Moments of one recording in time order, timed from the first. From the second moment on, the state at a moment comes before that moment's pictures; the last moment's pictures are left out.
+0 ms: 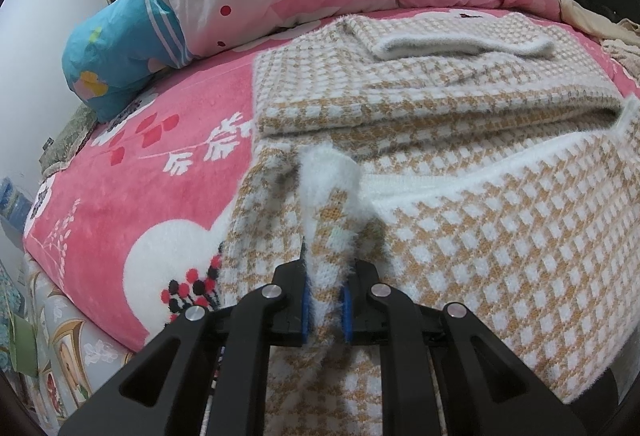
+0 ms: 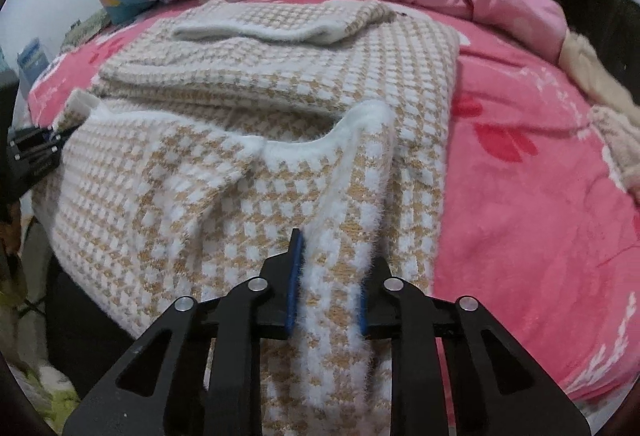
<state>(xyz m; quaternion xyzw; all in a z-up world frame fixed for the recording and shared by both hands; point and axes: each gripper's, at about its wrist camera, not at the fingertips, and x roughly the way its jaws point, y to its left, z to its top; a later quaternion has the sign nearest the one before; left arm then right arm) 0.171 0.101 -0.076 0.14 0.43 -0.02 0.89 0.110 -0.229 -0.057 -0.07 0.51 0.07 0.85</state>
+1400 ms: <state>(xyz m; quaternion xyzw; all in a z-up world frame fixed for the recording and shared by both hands) 0.170 0.101 -0.076 0.14 0.43 -0.01 0.89 0.110 -0.222 -0.050 -0.10 0.49 0.02 0.86</state>
